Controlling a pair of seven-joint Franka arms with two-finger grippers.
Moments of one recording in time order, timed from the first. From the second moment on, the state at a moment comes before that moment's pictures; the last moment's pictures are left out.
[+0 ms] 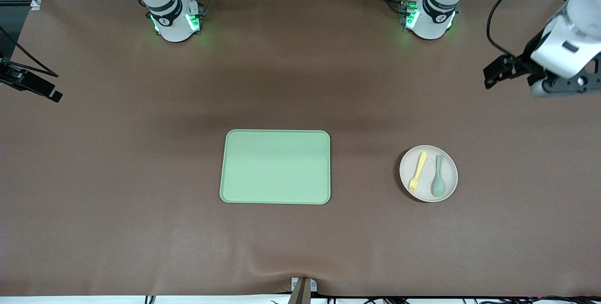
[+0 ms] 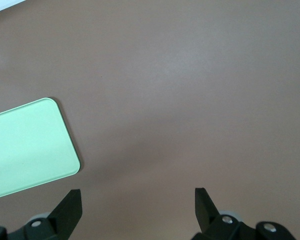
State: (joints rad) left arm -0.15 0.01 -0.01 -1.60 0.03 1.58 -0.22; right arm -0.09 0.03 0.02 -1.49 0.04 1.50 0.26
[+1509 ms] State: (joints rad) left arm -0.05 0.48 -0.01 -1.84 0.03 2.27 -0.22; right arm -0.09 0.03 0.02 -1.49 0.04 1.50 0.26
